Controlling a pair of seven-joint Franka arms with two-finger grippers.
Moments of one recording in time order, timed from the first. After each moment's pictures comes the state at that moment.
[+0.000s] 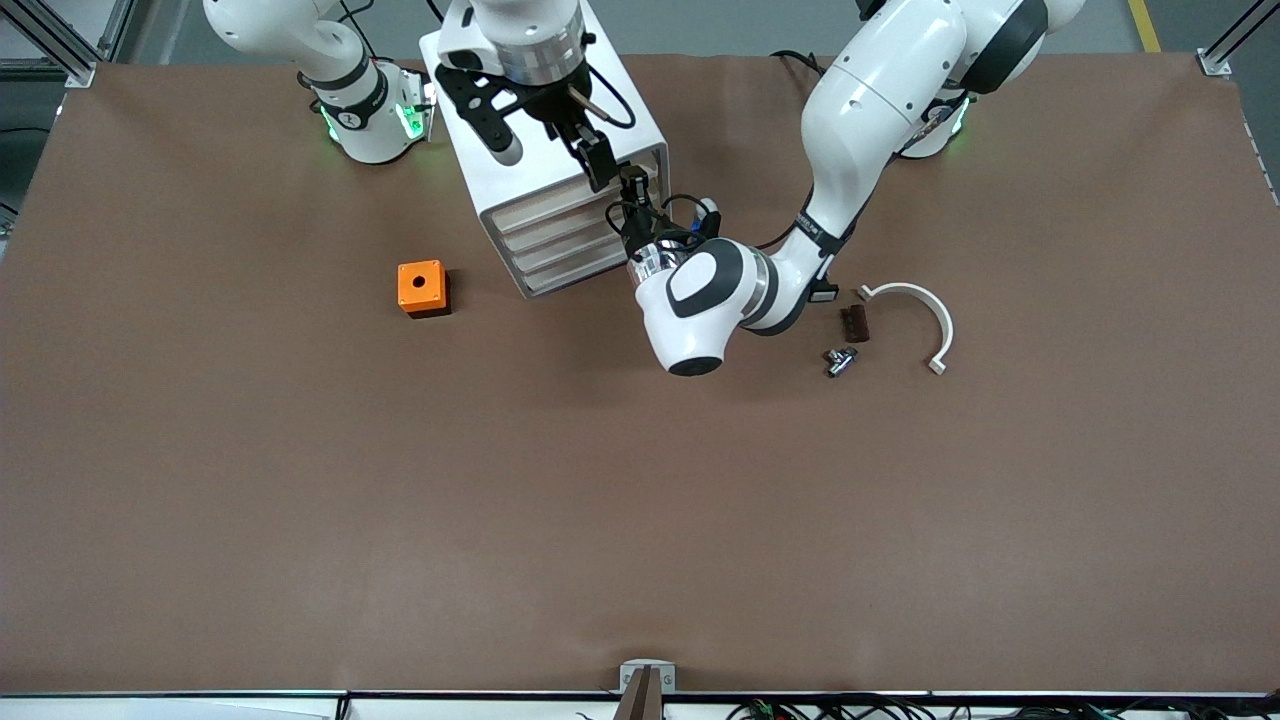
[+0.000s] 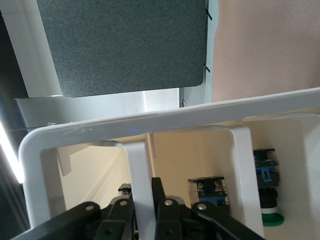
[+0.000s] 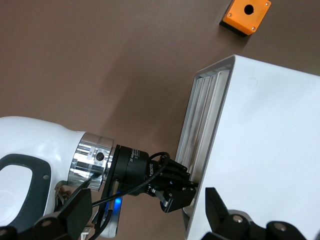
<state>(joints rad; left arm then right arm) -0.60 0.84 -0.18 -1.39 -0.99 1.28 -2.32 0.92 0.12 -0.09 -1.55 0.10 1.69 1.78</state>
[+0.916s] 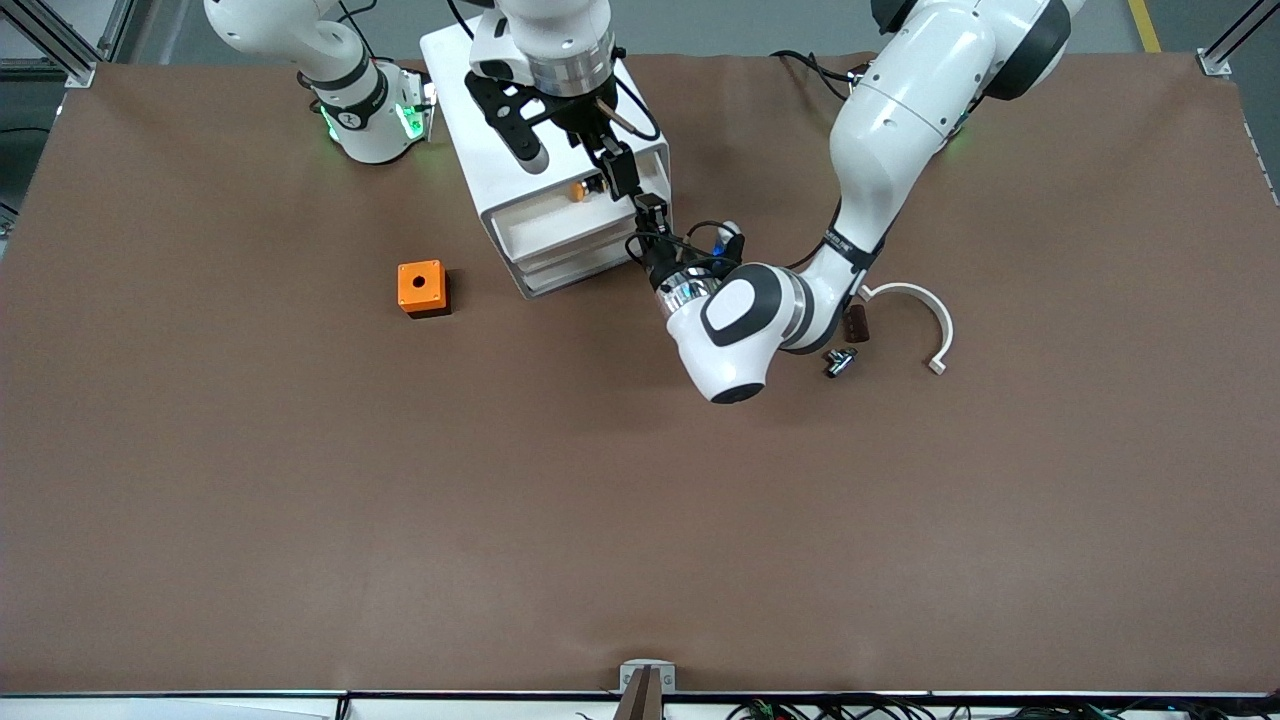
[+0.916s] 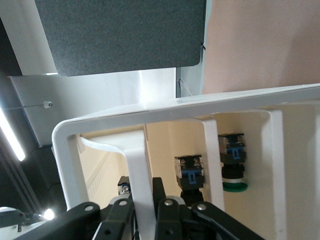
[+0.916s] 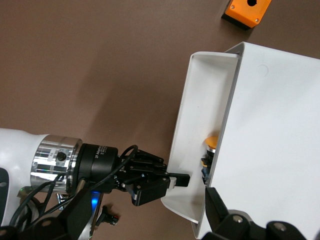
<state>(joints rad) -0.50 0.84 -0.17 -1.39 -1.00 1.30 -2.32 0.93 0.16 -0.09 -1.50 0.10 1.69 1.82</state>
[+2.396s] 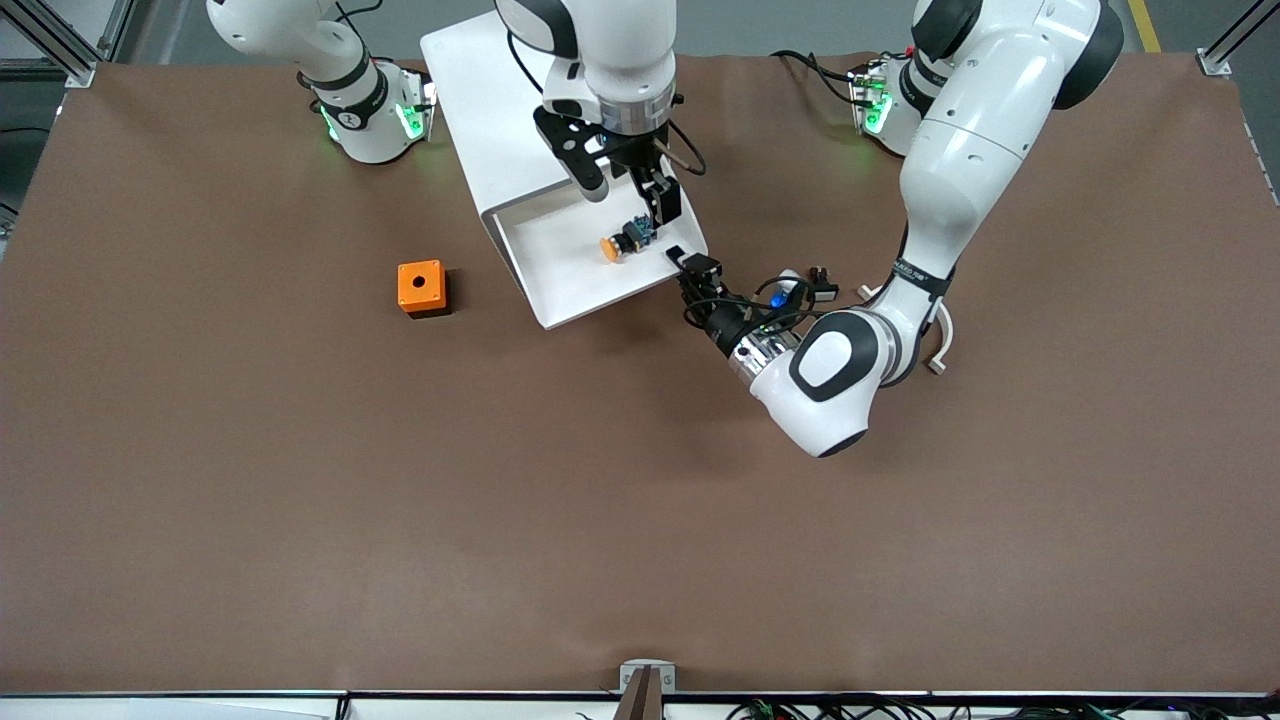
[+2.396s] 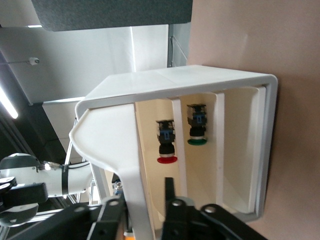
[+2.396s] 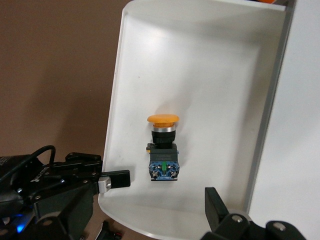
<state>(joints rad) -0.33 0.84 -0.17 -1.39 -1.02 1.35 -2.30 1.01 0.30 -0.09 -1.50 0.04 1.81 1.91</state>
